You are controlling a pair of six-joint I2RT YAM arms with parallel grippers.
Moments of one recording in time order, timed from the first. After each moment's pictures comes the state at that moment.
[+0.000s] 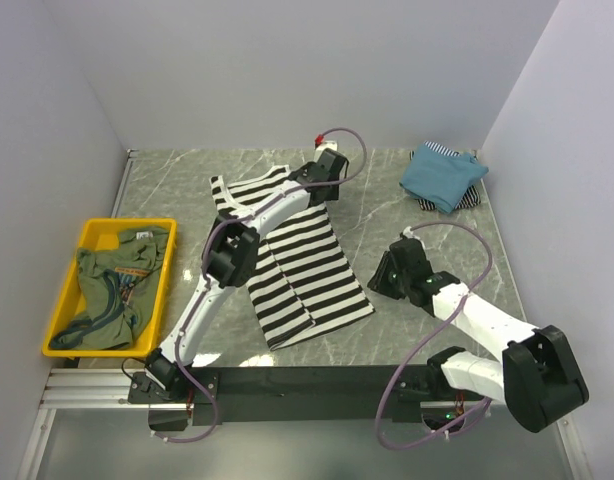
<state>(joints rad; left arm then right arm) -0.65 2.54 2.30 -0.50 -0.36 -0.46 0.42 1.12 0.51 -0.27 0.02 0.73</state>
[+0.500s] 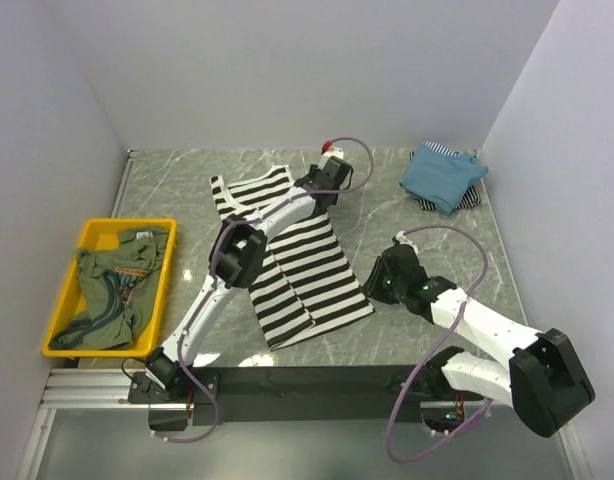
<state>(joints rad) -0.68 2.62 2.34 -0.45 -0.50 -0.31 0.52 1.09 0.49 -0.26 0.04 0.78</state>
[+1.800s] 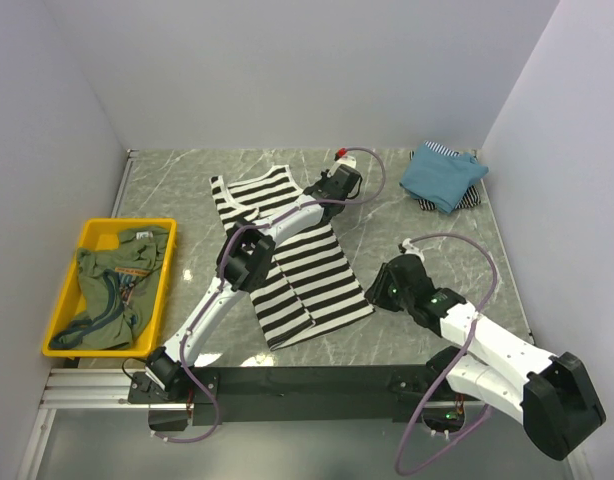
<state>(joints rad) -0.72 2.68 2.37 -0.39 -0.59 -0.15 0.53 0.95 0.41 -0.28 0.06 0.78</state>
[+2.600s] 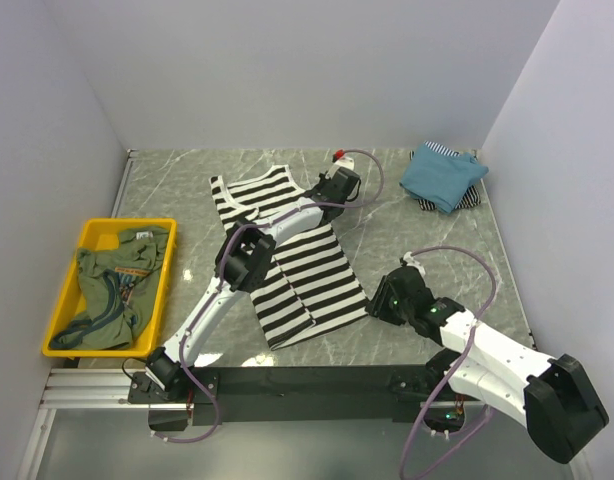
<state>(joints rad) -0.72 2.66 2.29 -0.30 -0.63 -0.16 0.56 0.91 0.32 -0.30 0.06 0.85</state>
